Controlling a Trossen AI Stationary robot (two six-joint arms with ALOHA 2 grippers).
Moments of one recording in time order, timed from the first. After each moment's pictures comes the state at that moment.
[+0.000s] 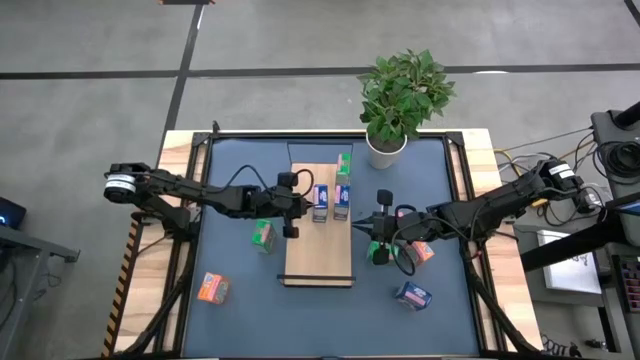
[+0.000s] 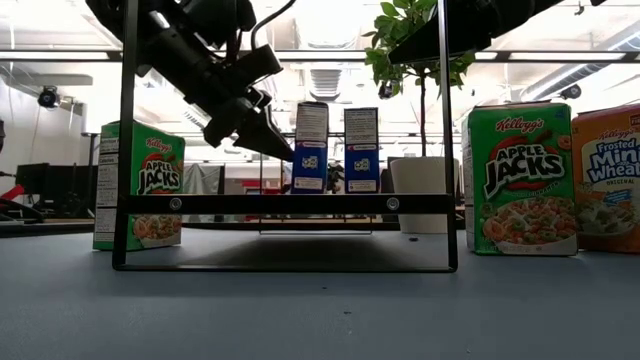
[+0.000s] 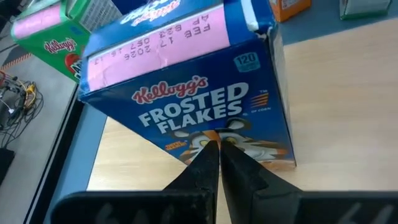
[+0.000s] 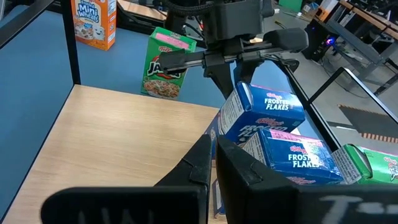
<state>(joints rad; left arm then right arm) 0.02 1.49 0.77 0.08 -0.29 0.31 0.29 1.26 0.75 0.09 0.45 -0.11</state>
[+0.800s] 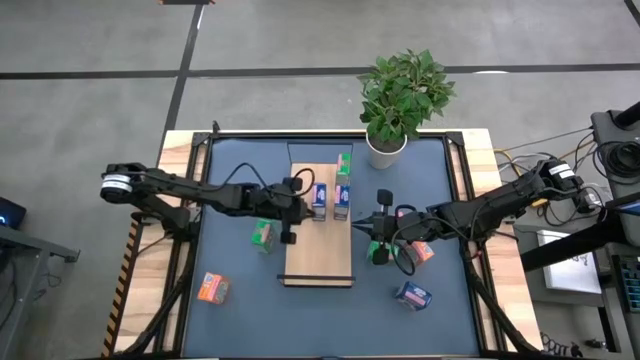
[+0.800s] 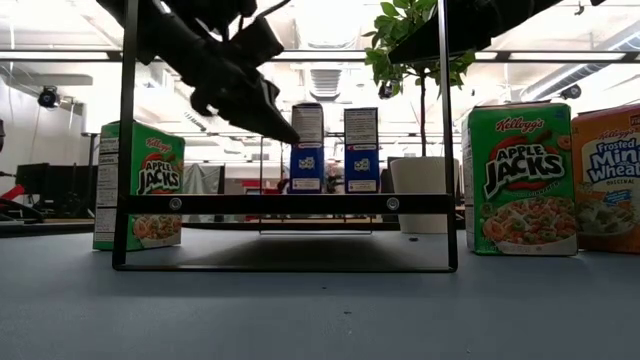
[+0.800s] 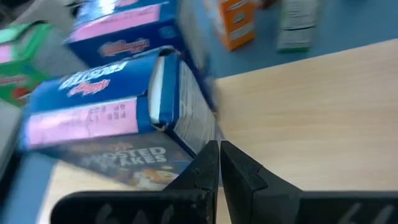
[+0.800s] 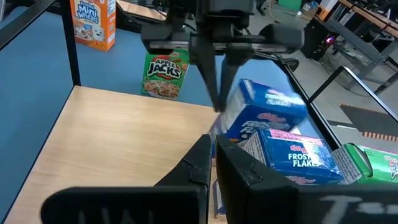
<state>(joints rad) 0.01 1.46 0.82 0.01 -0.12 0.27 0.29 1.26 0.76 0.09 0.45 -0.10</state>
